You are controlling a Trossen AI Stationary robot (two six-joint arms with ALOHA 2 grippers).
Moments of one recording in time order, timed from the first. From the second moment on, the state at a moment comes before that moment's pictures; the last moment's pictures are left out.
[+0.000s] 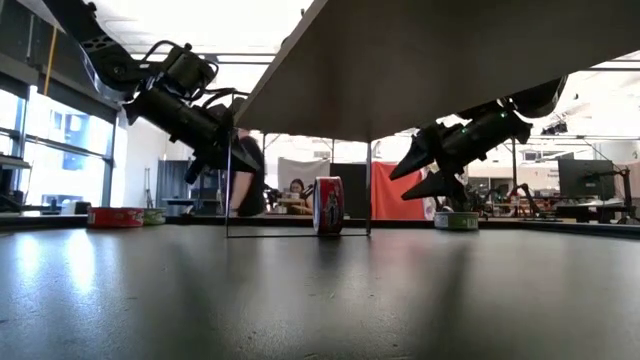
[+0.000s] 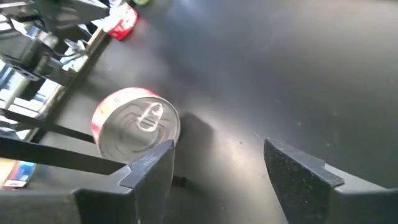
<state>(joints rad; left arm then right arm) 0.62 1.40 0.51 0.41 0.14 -0.55 -0.64 1.50 0.52 0.41 -0.38 0.52</state>
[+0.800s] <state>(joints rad) 0.82 1.35 0.51 0.51 0.76 -0.40 -0.53 1.50 1.09 0.01 -0.23 0.72</state>
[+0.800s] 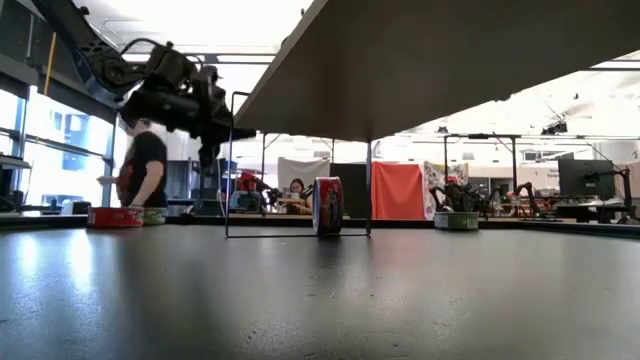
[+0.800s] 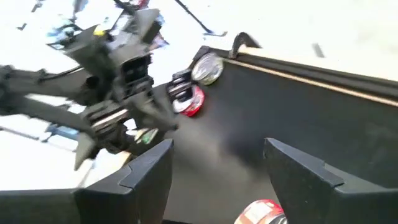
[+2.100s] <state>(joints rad) 0.80 1.26 0.50 0.31 0.66 -0.14 -0.39 2.35 2.31 -1.32 -0.18 0.88</state>
